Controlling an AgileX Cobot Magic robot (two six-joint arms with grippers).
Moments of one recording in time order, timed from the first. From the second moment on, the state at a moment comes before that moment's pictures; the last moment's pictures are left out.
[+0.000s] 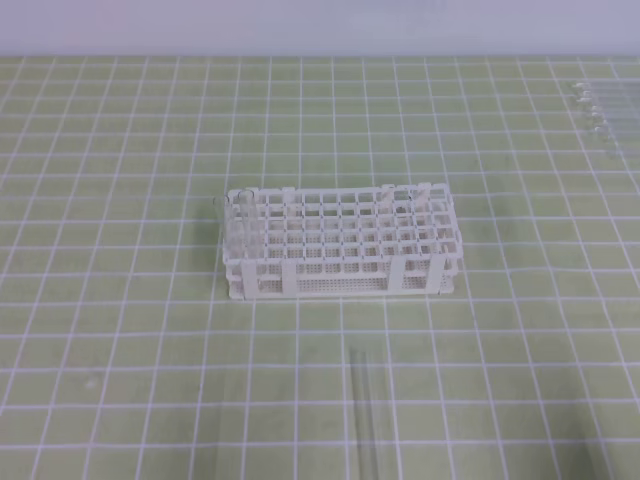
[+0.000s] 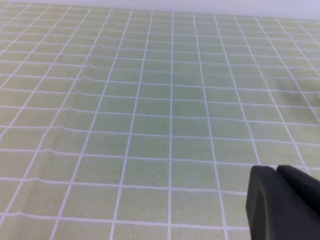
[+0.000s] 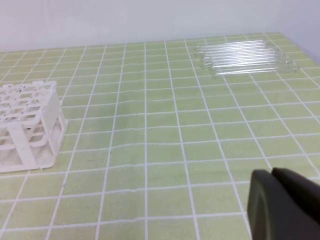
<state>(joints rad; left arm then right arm) 0.00 -0.01 0.00 0.00 0.32 0.02 -0.02 0.00 0.00 0.12 0.28 0.00</state>
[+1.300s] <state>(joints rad) 0.00 -0.02 0.01 0.01 0.30 0.05 -0.02 0.00 0.00 0.12 0.28 0.00</state>
